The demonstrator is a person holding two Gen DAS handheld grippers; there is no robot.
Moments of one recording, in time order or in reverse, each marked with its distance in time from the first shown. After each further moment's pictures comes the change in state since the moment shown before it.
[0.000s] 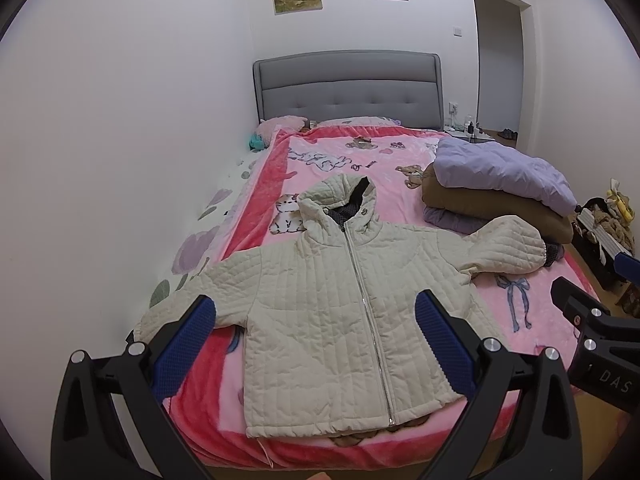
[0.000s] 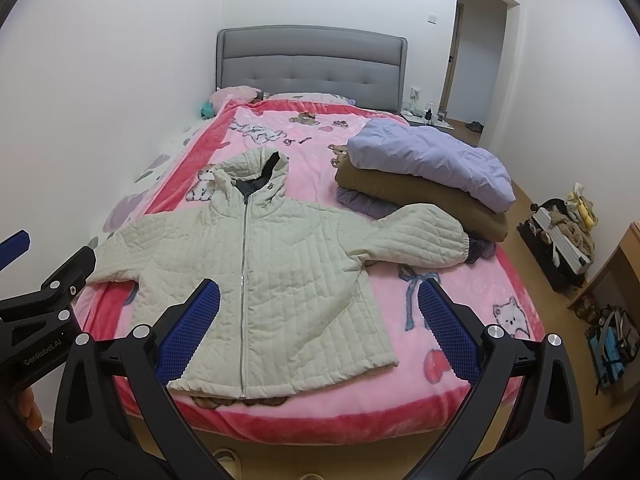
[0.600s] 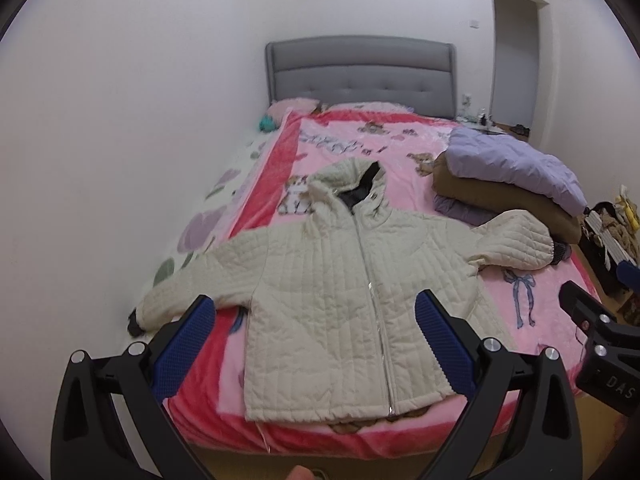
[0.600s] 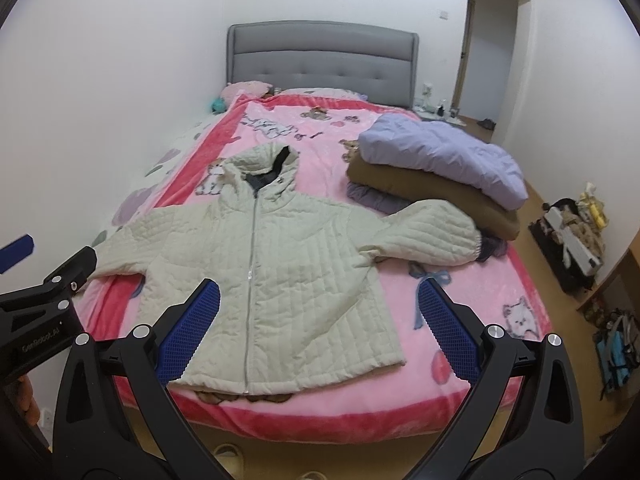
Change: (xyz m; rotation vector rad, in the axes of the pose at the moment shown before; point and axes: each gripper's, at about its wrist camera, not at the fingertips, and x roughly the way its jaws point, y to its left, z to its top) left arm 0.014 0.018 -0.003 -0.060 0.086 0.024; right arm 0.004 -0.003 -0.002 0.005 0.024 0.072
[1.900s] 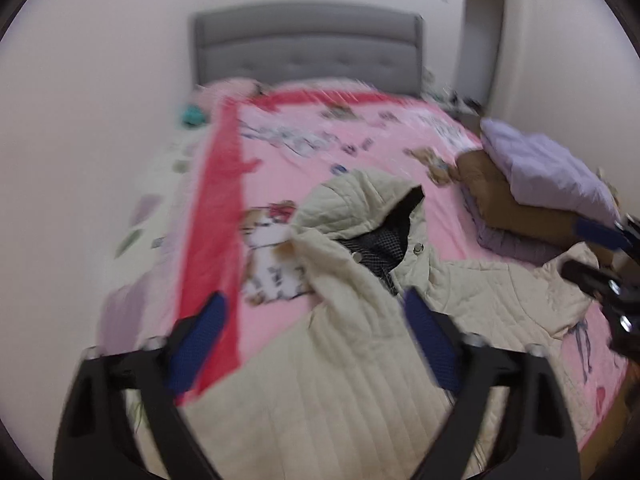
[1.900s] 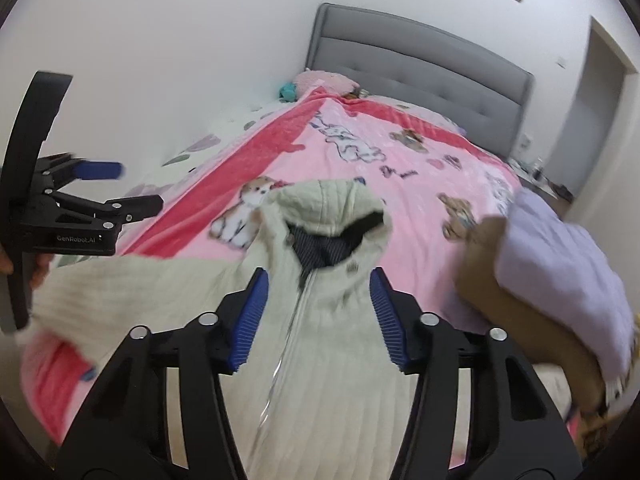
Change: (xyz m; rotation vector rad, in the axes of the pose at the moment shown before) left arm 0.405 0.068 0.209 0.174 0.093 -0.273; right arm 0.353 0.107 0.200 -0.308 -0.010 0.170
